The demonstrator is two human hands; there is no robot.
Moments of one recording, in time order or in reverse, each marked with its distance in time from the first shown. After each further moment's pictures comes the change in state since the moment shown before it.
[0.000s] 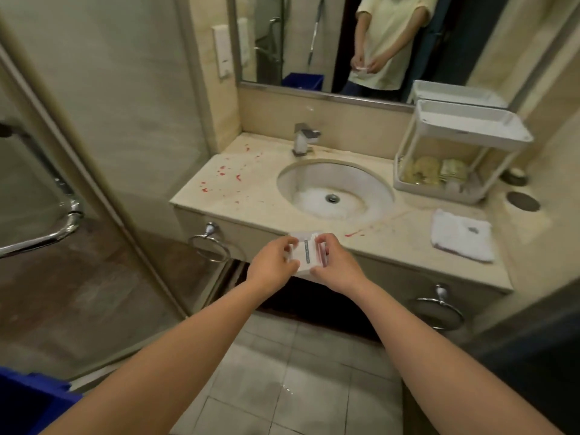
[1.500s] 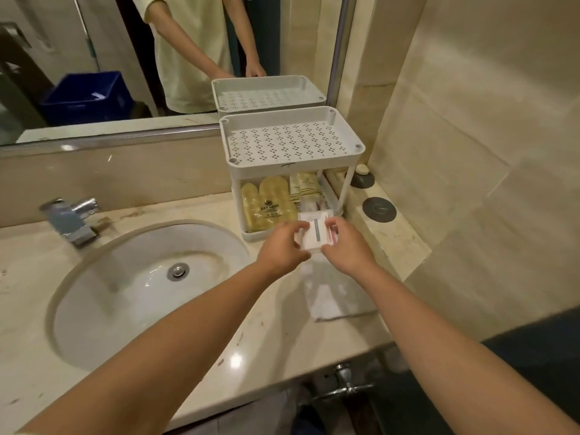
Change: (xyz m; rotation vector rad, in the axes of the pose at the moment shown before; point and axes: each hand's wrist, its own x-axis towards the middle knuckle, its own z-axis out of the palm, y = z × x) left_hand 0.355 0.273 0.266 -0.039 -0.494 0.435; right_hand 0.197 0.259 -0.299 0.048 0.536 0.470
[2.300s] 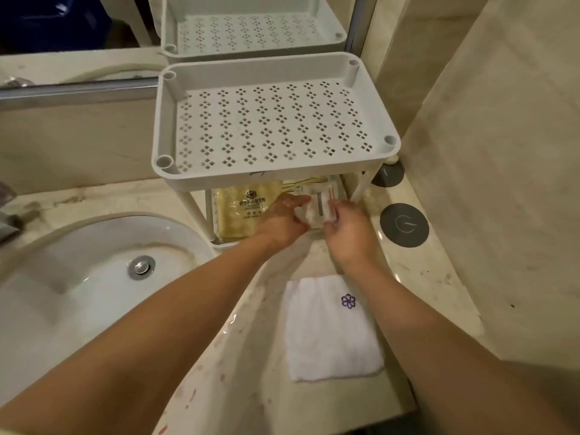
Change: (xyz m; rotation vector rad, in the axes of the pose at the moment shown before) left_hand 0.166 -0.039 0.041 0.027 -0.059 -0.192; right_hand 0.152 0.047 0.023 -0.216 0.036 -0.033
